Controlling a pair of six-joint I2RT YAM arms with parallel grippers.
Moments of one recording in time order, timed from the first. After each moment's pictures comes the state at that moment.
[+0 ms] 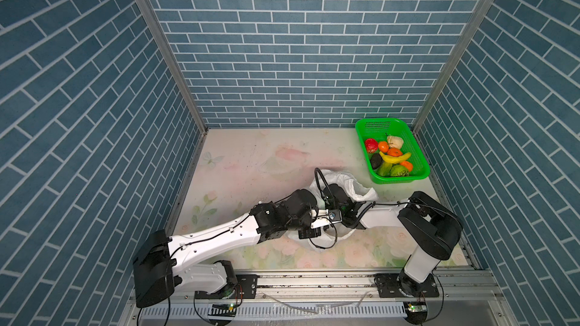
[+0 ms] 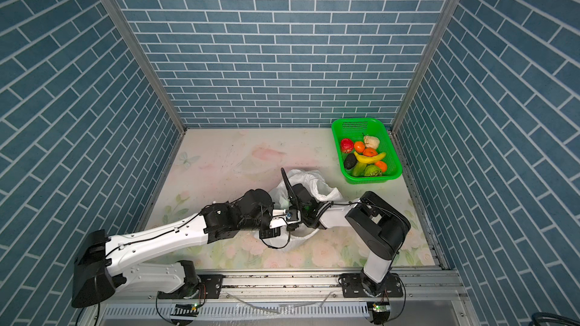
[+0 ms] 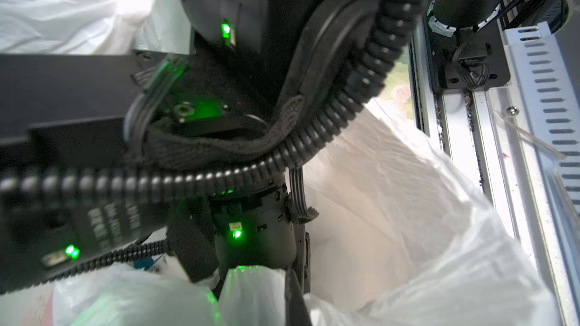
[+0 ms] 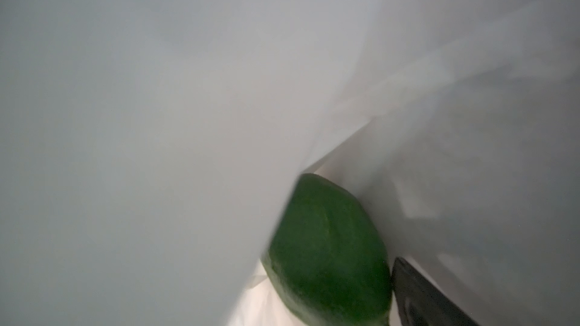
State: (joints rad) left arm -1.07 1.25 0.90 -0.41 0.11 0.49; right arm 0.91 1.72 0.74 0.29 -0.75 0.92
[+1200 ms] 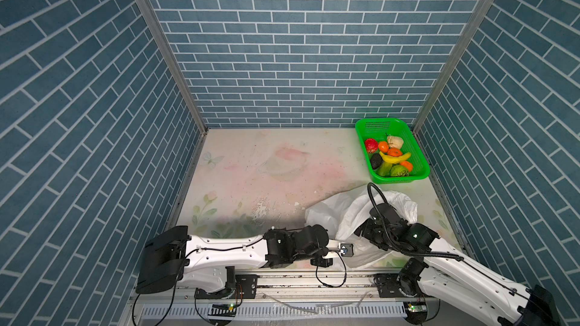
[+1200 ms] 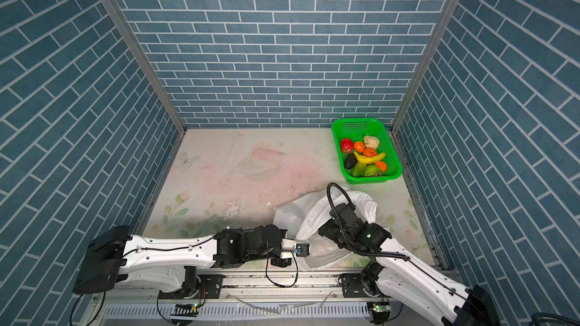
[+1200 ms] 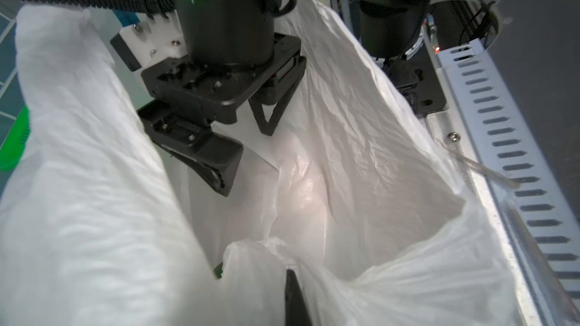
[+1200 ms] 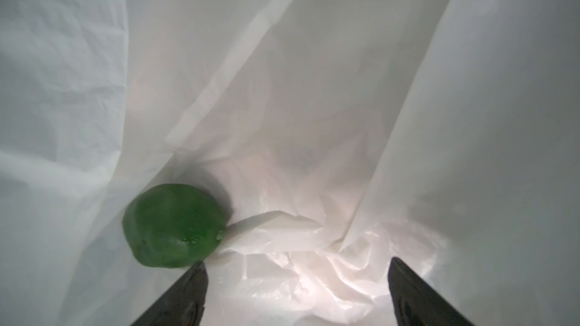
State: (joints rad) left arm -1.37 1.29 0.70 -0.05 -0.11 0.40; right arm 0.78 0.81 0.46 -0.69 -0.01 1.09
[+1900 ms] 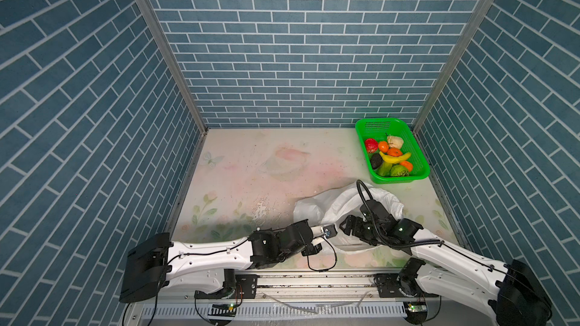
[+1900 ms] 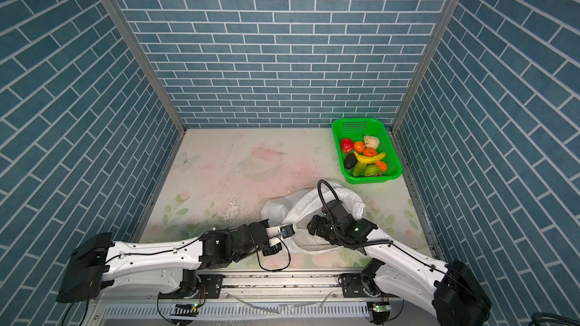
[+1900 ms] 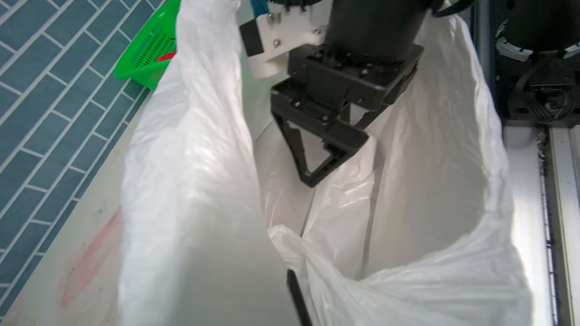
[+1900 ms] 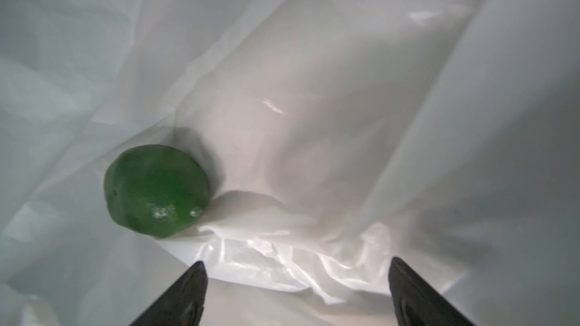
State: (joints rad) left arm -1.30 1.13 0.59 -0.01 -0.31 0.24; right arm 0.80 0.92 0.44 -0.52 -0.07 1.04
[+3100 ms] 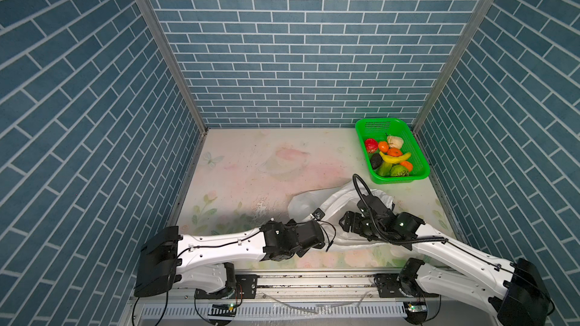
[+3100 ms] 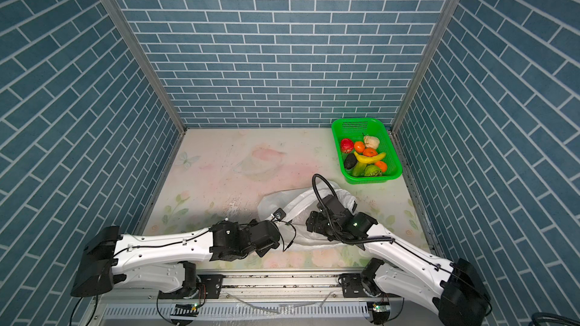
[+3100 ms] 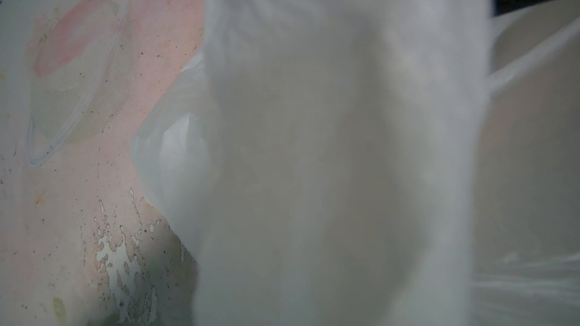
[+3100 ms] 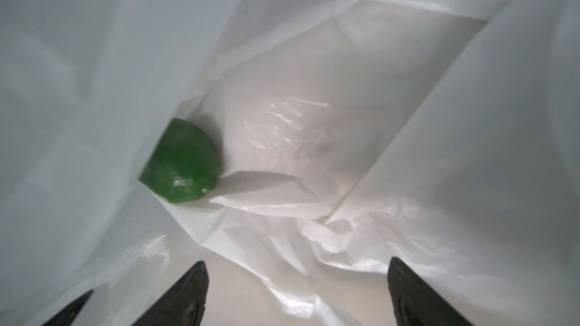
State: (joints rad) left arm -1.30 1.26 0.82 -0.63 -0.42 -0.35; right arm 0.86 1.01 0.62 -0.57 -0.03 0.96
